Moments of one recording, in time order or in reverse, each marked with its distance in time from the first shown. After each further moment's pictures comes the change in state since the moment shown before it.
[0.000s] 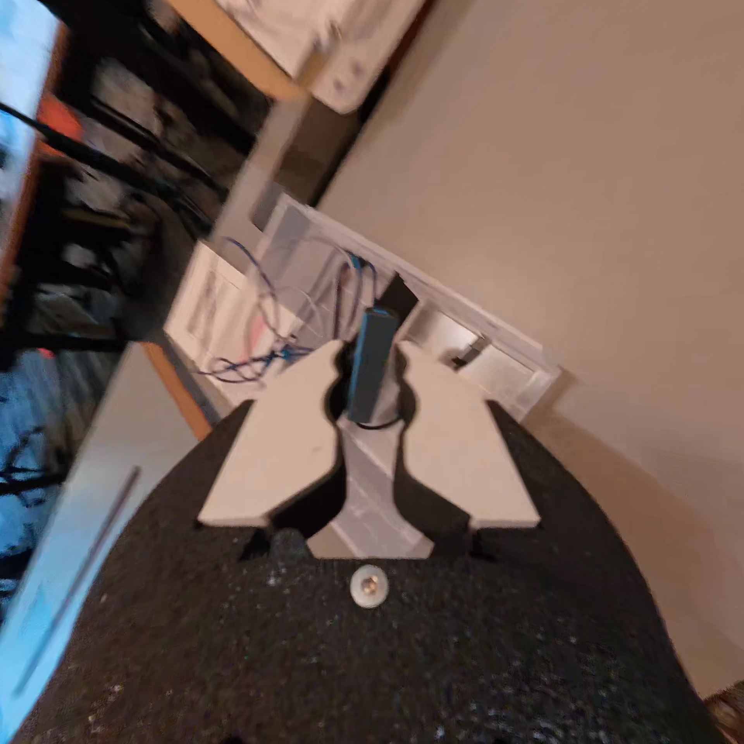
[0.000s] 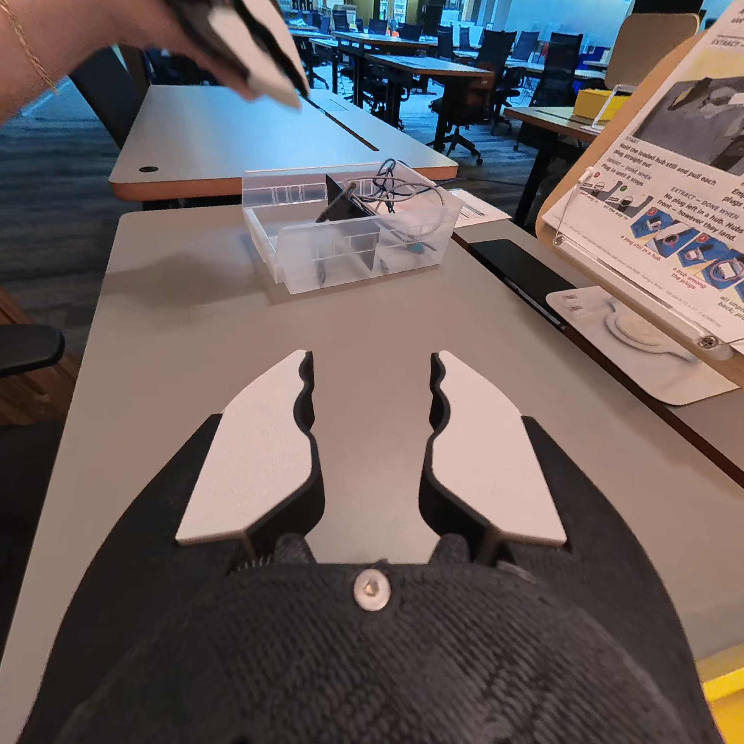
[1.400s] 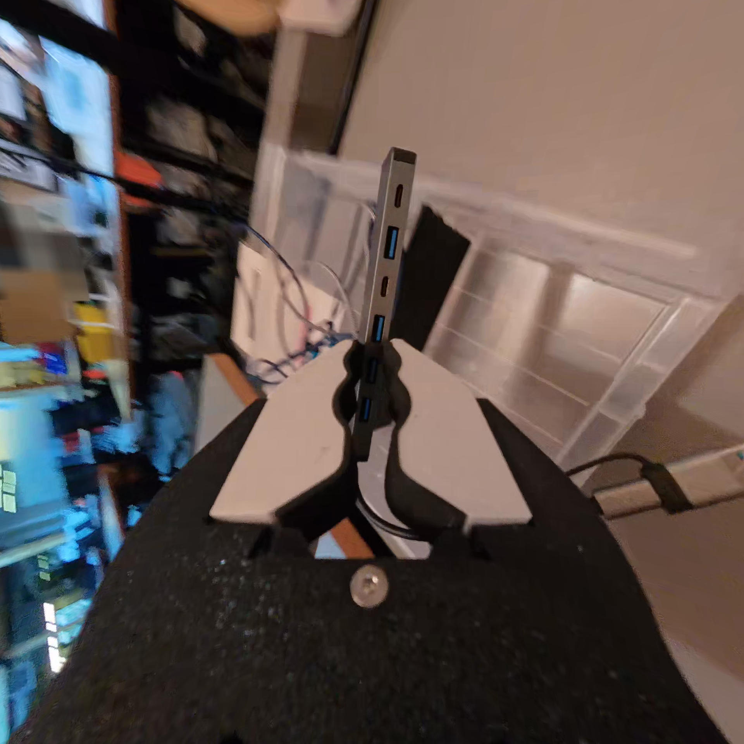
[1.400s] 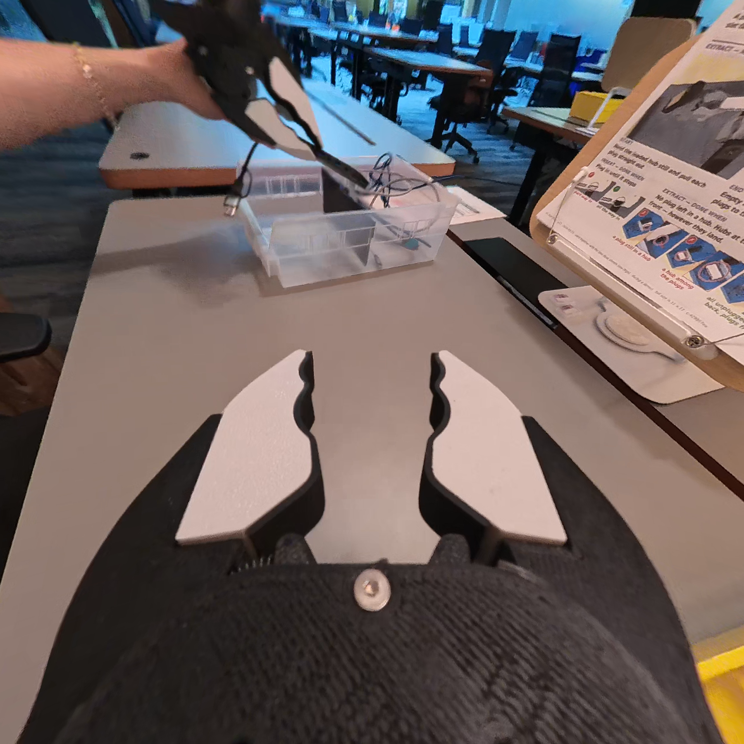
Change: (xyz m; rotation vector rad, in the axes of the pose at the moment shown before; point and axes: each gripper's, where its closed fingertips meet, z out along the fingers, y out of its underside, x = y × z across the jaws) left arm -0.006 0.049 0.051 -0.085 -0.114 0.256; right arm 0.004 0.003 -0.002 -0.006 0.009 -0.021
